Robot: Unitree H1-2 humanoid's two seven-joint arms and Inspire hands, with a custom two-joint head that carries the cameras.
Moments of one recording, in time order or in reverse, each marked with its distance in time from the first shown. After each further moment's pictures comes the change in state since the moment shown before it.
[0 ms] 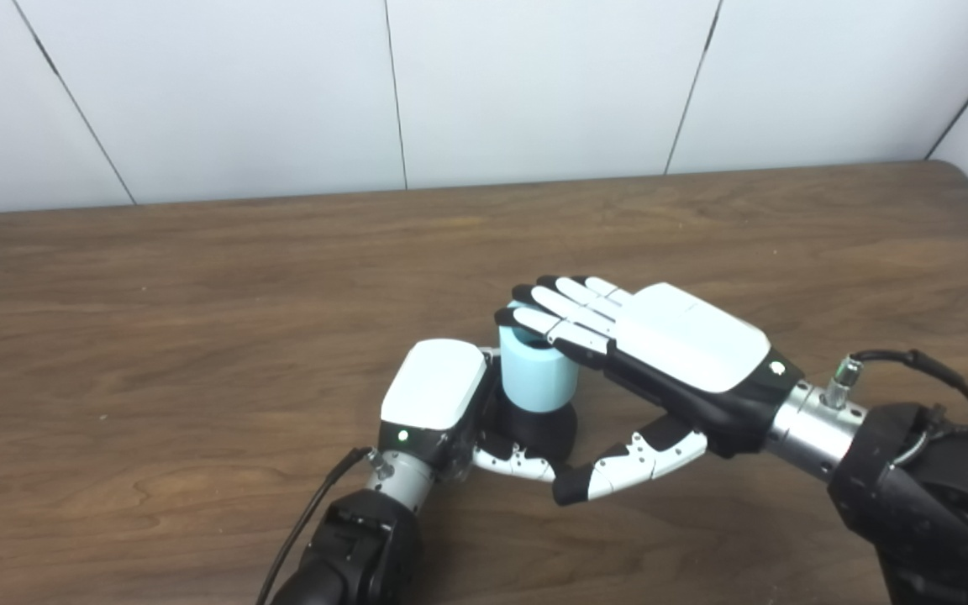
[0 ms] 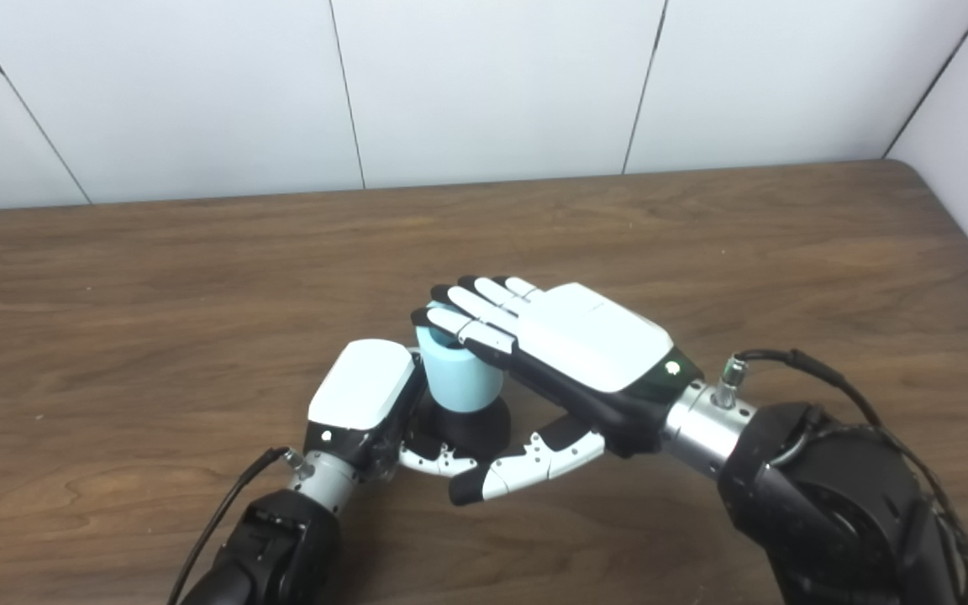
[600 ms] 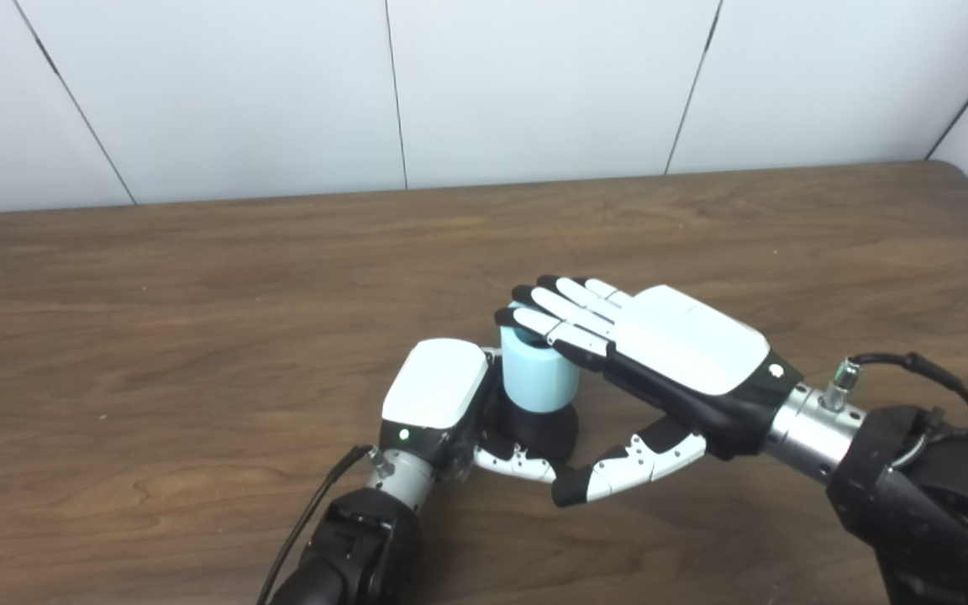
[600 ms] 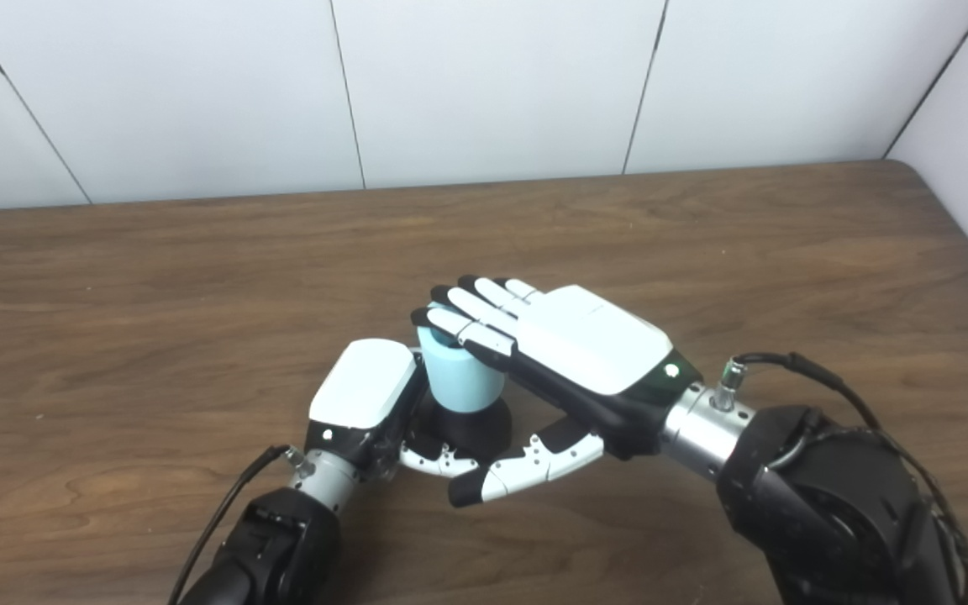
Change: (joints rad) left arm -0.002 -0.001 0.000 -0.005 0.000 0.001 -0.017; right arm 0.002 0.000 0.005 0.000 -0.012 0.000 0.000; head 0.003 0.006
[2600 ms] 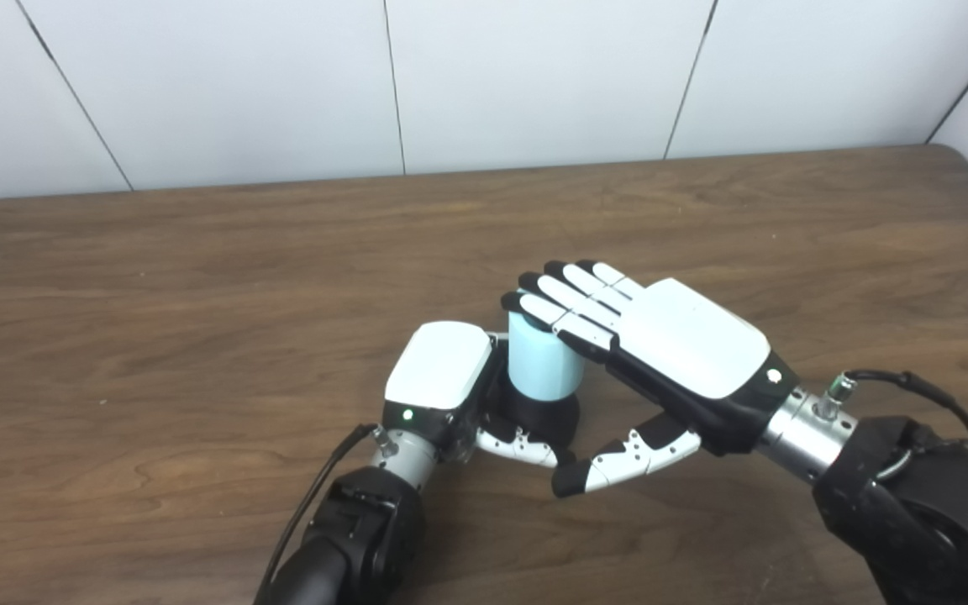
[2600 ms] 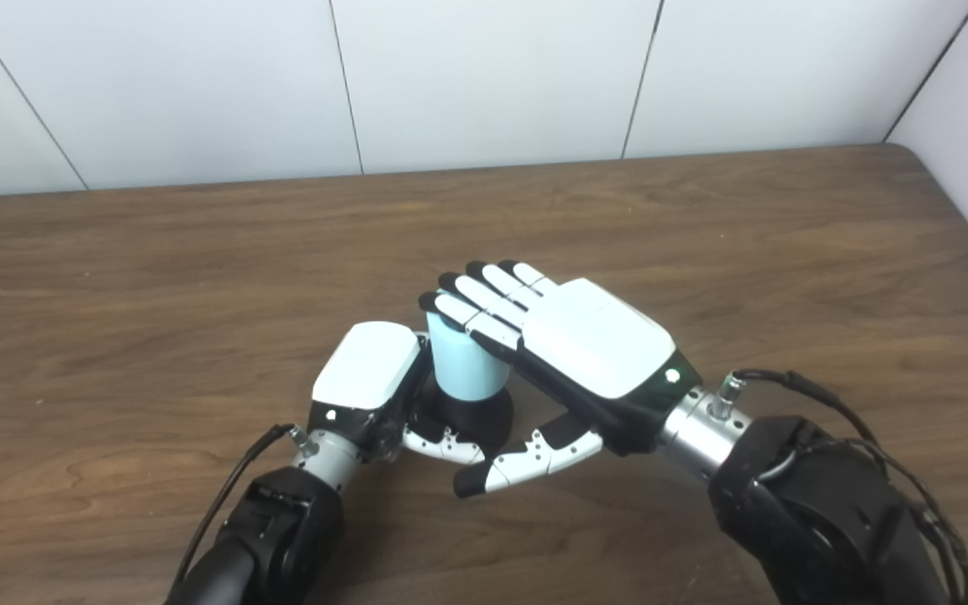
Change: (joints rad) left arm -0.006 -0.003 0.002 -0.012 0.025 0.013 -0.056; right arm 0.102 -0.047 0.092 0.071 -0.083 -0.074 -0.233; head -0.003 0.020
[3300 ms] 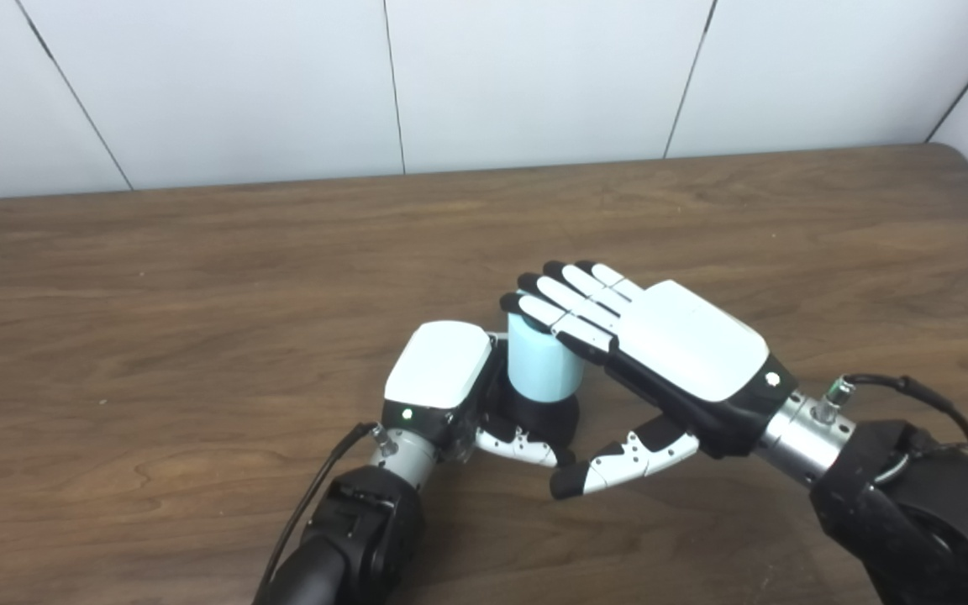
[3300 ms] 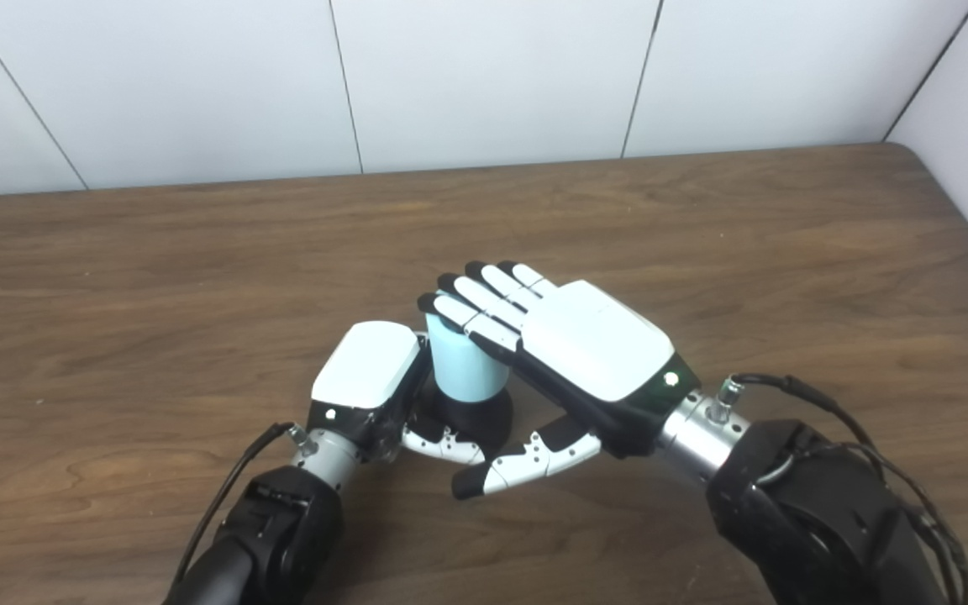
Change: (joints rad) left arm 0.000 0.000 0.001 -0.008 0.003 0.004 -0.017; right arm 0.008 0.000 0.011 0.006 -0.005 0.000 -0.019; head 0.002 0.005
